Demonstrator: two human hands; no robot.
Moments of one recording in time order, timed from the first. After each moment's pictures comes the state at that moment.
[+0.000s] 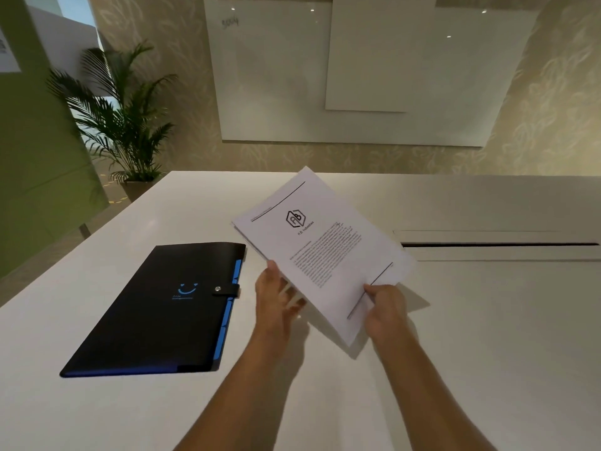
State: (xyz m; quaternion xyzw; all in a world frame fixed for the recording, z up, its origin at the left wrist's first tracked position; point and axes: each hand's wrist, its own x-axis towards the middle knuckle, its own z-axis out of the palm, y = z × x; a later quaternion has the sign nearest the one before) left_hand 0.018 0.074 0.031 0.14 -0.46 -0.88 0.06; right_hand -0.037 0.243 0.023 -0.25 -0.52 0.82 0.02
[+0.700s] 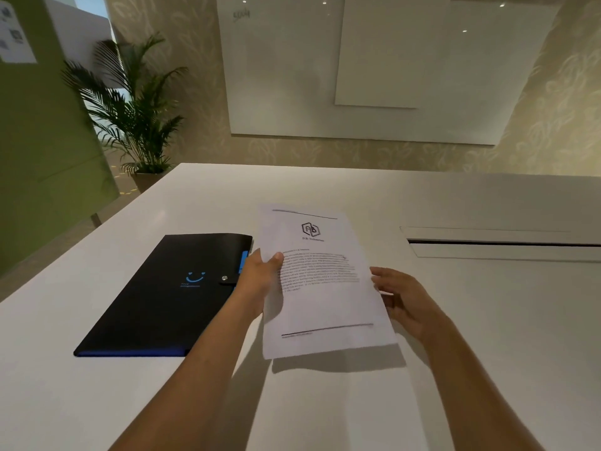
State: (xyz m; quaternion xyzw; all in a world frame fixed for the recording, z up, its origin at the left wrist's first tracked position) left_hand -0.004 0.029 0.052 0.16 -0.68 -0.71 0.07; right_hand -0.021 0.291 0.045 -0.04 -0.66 0.73 -0.14
